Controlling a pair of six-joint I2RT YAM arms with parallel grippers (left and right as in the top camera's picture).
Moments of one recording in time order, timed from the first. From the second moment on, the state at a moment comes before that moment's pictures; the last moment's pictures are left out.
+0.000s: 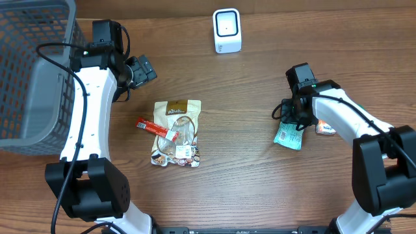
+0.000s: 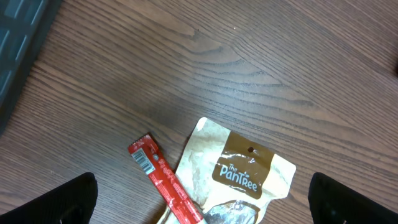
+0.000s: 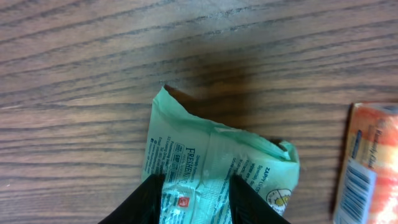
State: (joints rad) left arm 0.09 1.79 1.66 -1.09 -0.03 -0.46; right arm 0.26 1.85 1.16 -0.71 0.03 0.38
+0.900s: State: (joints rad) left arm 0.09 1.79 1.66 -1.09 -0.03 -0.46; right arm 0.35 1.71 1.00 -0.59 -0.20 0.36
